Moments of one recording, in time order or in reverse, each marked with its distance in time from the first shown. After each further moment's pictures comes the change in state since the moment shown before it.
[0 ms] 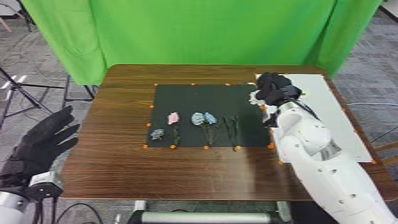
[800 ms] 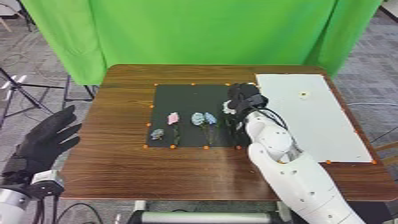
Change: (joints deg) left arm -0.7 1.1 0.4 0.5 -0.1 -0.2 -0.7; right arm 3.1 -7.5 -7.6 8.4 -6.0 2.4 -0.5
